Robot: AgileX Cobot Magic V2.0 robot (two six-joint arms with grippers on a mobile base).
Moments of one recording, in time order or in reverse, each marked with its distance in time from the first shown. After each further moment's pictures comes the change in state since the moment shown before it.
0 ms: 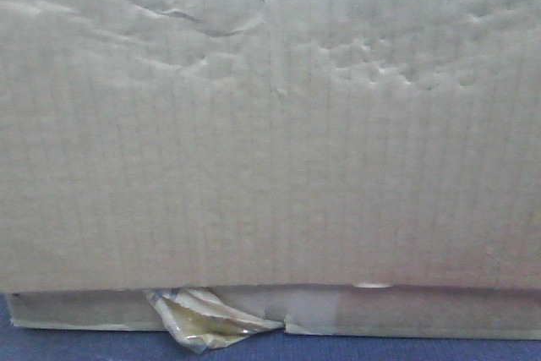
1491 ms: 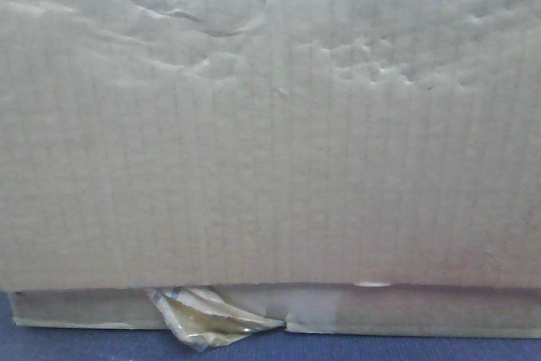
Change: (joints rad) left arm 0.087 -0.071 -0.253 0.000 0.039 0.160; right arm 0.000 0.000 0.000 0.000 0.000 0.000
